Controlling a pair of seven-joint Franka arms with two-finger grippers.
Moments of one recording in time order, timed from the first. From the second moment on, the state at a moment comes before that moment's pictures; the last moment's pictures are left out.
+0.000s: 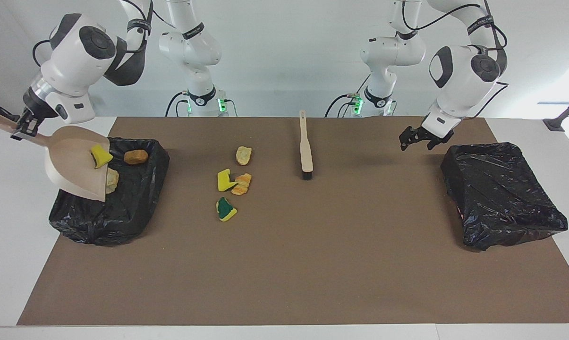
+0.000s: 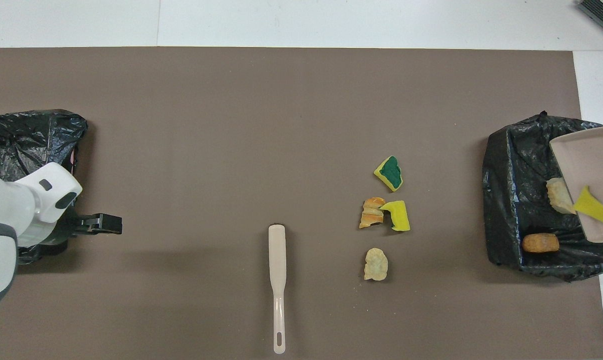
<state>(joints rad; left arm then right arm) -0.04 -0.20 0.01 -2.23 -0.07 1.95 0.00 -0.24 -0.08 0.07 -1.95 -1.04 2.03 -1.58</state>
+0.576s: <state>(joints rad) -0.02 -0.18 0.00 -1.94 -0.05 1.73 0.01 -0.23 -0.15 0.06 -1.96 -1.09 2.03 -1.56</state>
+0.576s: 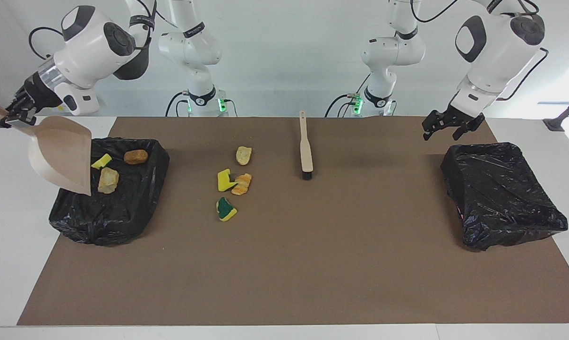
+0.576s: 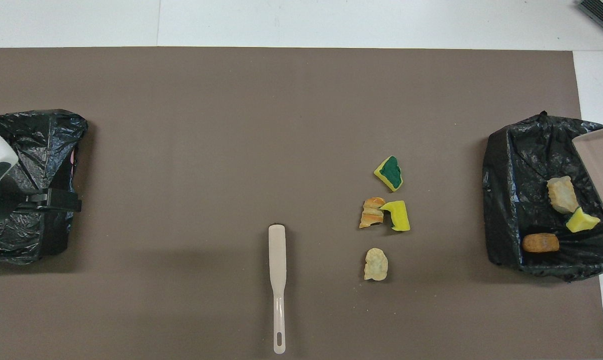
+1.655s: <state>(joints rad) -0.02 -0.18 -0.01 -1.70 0.03 1.50 0.01 -0.14 -0.10 0.07 -1.87 -0.28 1.80 -0.94</state>
